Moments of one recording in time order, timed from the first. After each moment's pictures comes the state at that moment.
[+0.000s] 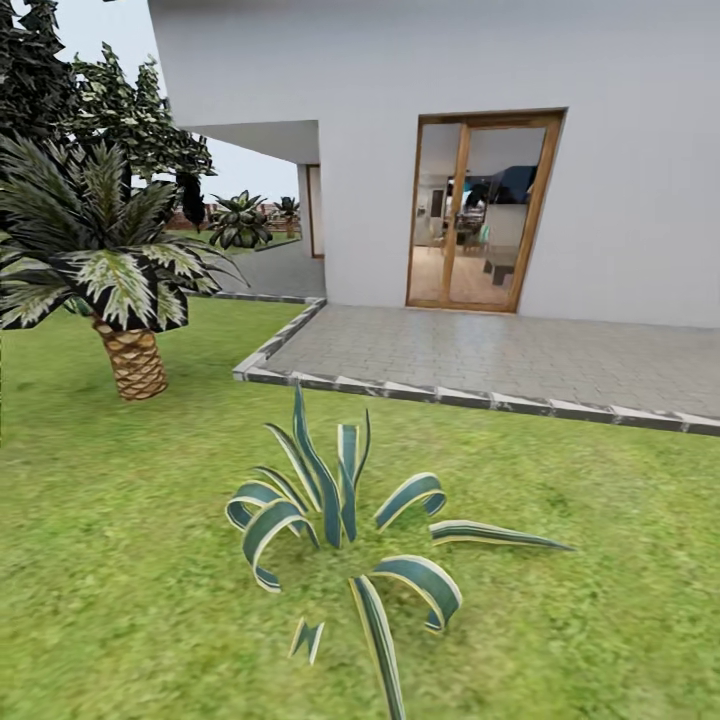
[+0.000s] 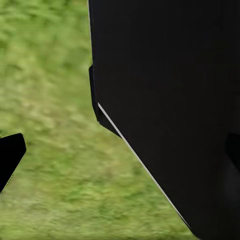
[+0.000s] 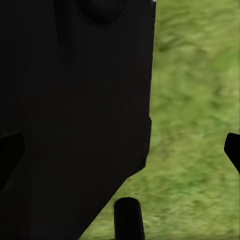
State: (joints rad) left arm 0.09 0.03 0.00 -0.02 -0.01 0.00 0.00; right arm -0.05 -0.03 0.00 0.07 0.00 0.00 0.00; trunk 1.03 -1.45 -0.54
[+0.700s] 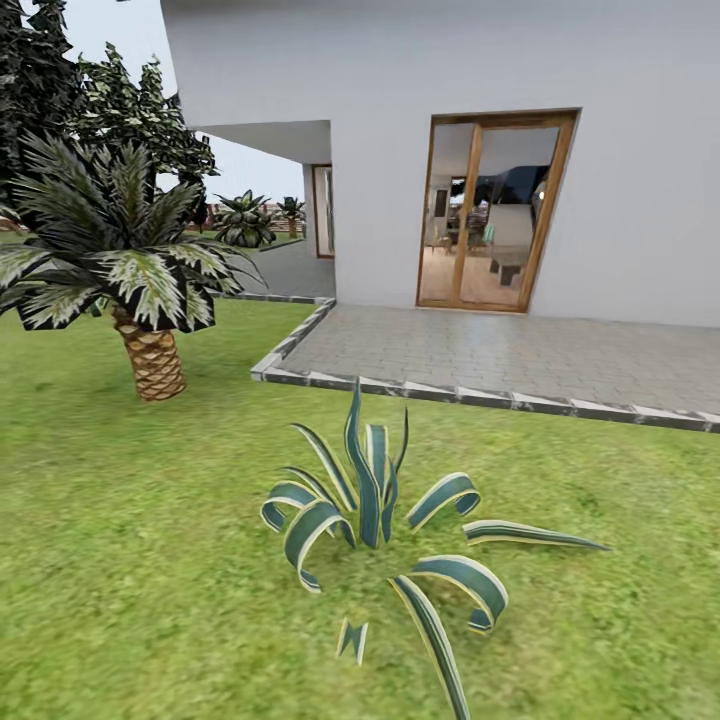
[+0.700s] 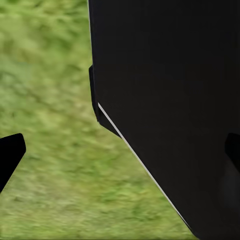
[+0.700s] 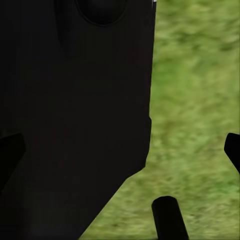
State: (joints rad) left arm 0.09 0.03 0.00 -0.02 -0.01 0.00 0.00; right arm -0.05 -0.03 0.00 0.07 0.00 0.00 0.00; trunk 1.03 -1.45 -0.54
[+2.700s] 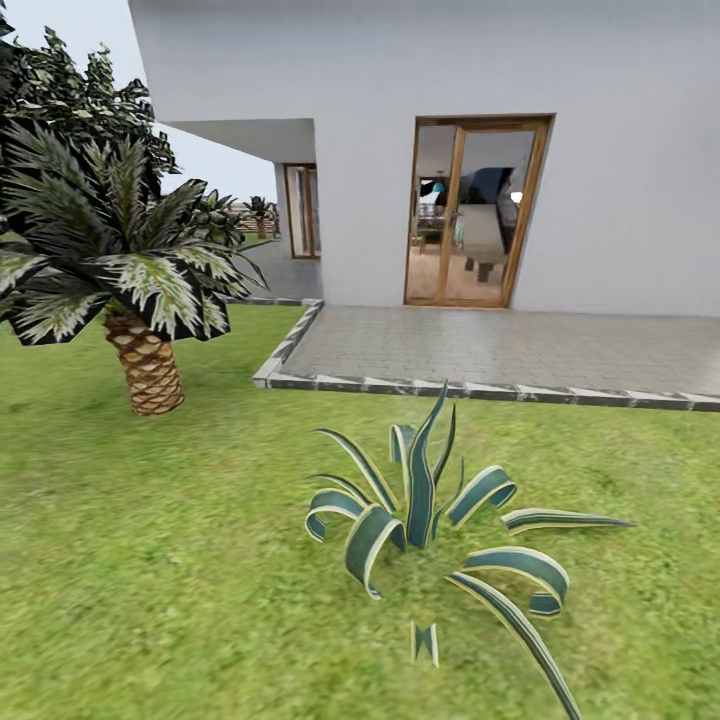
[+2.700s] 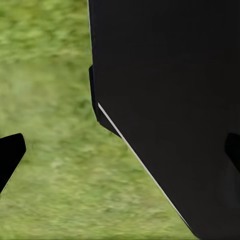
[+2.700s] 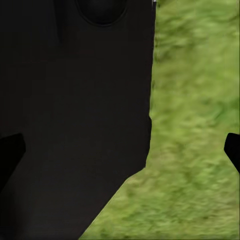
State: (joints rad) left arm 0.09 0.03 0.00 -0.02 -0.01 0.00 0.00; right arm -0.05 -0.03 0.00 0.07 0.00 0.00 0.00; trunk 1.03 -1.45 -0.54
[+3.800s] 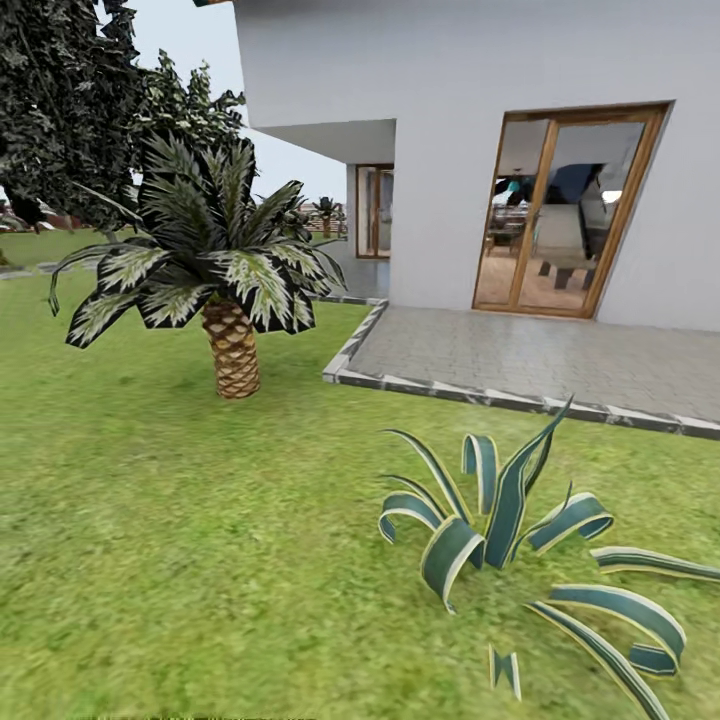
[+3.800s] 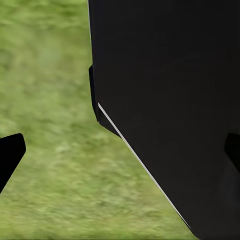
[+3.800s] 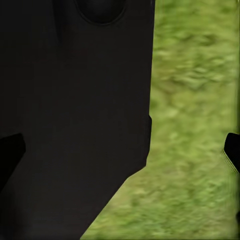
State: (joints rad) left arm 0.09 0.03 0.00 -0.02 -0.01 0.00 0.00; right arm -0.05 -0.03 0.00 0.07 -0.01 0.00 0.00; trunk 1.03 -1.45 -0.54
